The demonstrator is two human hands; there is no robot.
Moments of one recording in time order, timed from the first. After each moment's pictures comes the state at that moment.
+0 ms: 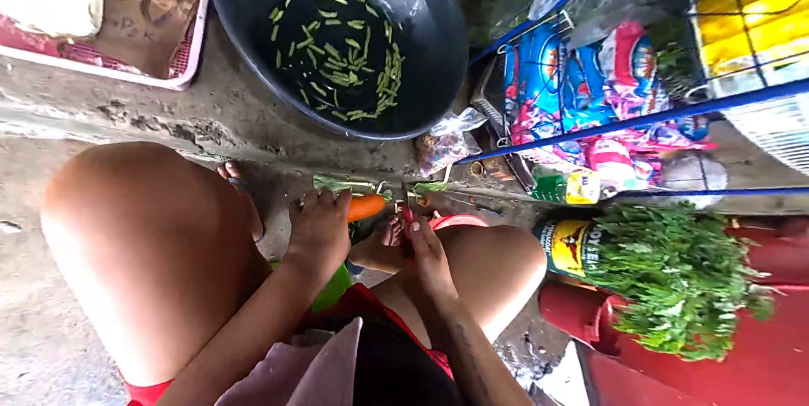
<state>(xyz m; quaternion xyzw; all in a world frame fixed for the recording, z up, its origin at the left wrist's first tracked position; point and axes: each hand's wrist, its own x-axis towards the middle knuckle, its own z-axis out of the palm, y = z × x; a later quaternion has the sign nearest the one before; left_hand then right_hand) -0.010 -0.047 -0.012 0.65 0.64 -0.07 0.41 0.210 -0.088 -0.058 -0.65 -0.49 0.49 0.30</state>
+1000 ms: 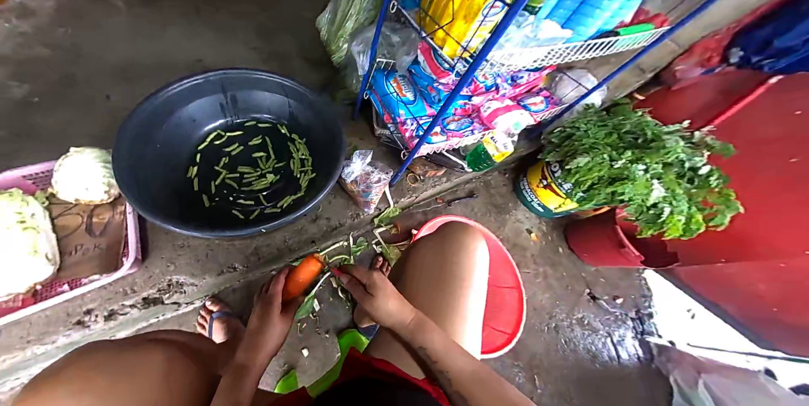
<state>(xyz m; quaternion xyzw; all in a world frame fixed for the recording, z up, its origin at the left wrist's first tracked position) -0.008 -0.052 -0.043 0.69 0.59 0.14 0.39 0.231 -0.084 -0.034 -0.59 -0.62 0.45 0.24</state>
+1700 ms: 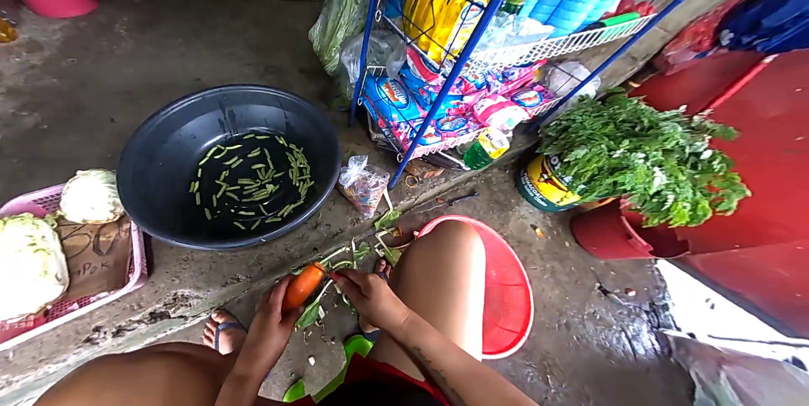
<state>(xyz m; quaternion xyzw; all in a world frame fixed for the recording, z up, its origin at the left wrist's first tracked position) -0.011 -0.055 -0.043 0.71 0.56 0.16 0.40 0.226 -0.083 -0.034 -0.62 -0.61 0.44 0.22</state>
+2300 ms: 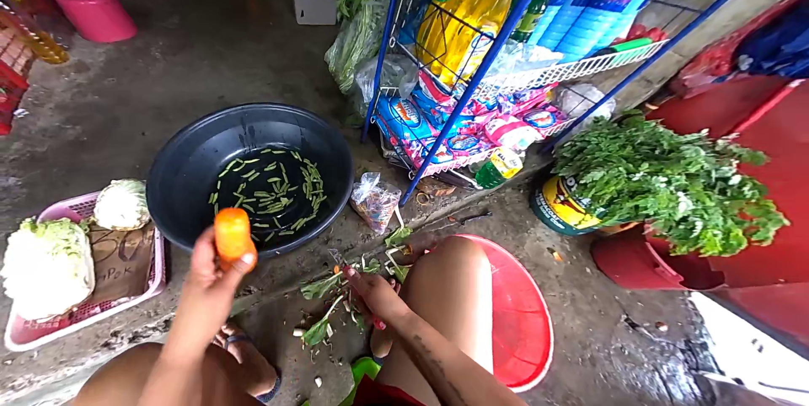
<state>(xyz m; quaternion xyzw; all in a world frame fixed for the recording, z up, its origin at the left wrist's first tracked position) -0.055 0.014 0.056 0.61 0.52 0.46 0.38 0.224 -0.050 -0.042 -0.64 -0.38 0.62 0.25</state>
